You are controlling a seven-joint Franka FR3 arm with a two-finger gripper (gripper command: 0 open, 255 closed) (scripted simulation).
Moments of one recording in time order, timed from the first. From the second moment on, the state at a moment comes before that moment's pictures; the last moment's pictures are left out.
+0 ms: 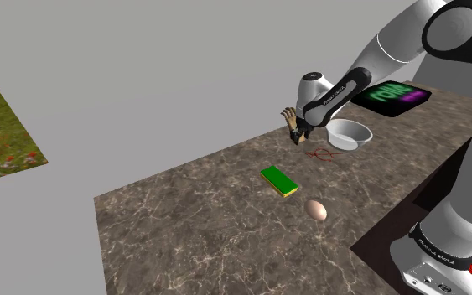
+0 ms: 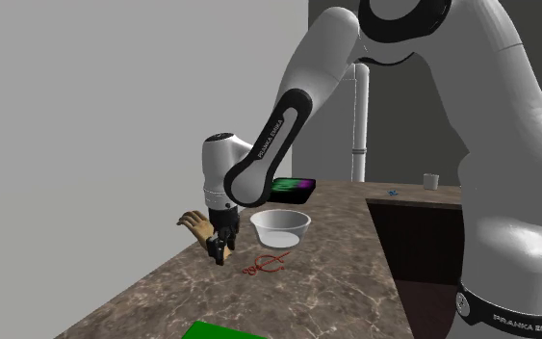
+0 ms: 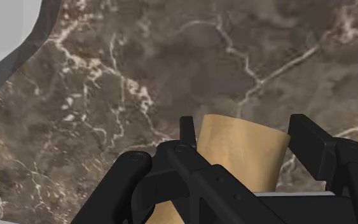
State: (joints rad) arm -0.21 0.37 -0.06 -2.18 -0.39 2.64 0.22
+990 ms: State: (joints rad) arm -0.22 0.29 -0.04 -2.18 -0.36 2.54 0.17
